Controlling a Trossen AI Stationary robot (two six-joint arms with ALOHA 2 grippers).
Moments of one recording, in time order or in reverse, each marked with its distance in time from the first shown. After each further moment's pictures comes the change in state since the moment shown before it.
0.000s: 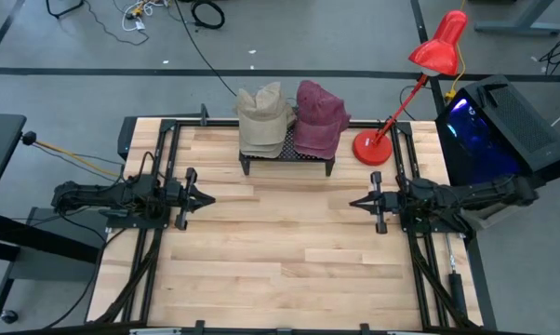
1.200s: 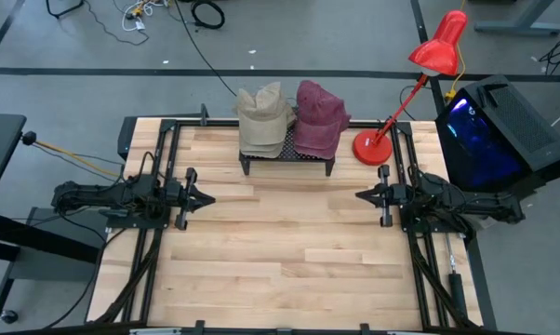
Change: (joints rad) left arm 0.000 0.000 0.000 0.000 0.000 0.000; right arm -0.139 -0.287 0.000 -0.213 -0.073 0.081
